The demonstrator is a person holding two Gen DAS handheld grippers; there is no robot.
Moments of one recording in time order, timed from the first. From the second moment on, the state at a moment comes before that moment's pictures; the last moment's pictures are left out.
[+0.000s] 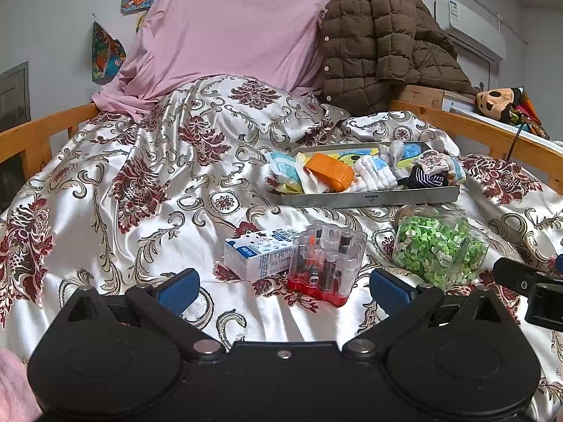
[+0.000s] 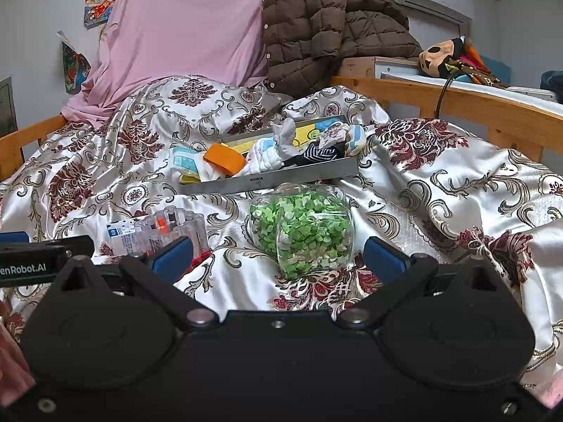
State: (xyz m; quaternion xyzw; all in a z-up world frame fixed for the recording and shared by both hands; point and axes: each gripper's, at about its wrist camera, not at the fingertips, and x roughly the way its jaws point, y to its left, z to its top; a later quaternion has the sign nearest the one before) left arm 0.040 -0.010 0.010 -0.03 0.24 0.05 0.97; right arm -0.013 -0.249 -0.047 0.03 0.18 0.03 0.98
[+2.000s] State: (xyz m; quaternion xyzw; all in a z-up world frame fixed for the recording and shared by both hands) left arm 0.038 -0.009 0.010 -0.03 0.24 0.05 0.97; right arm -0.015 -0.249 -0.050 0.04 0.18 0.02 0.98
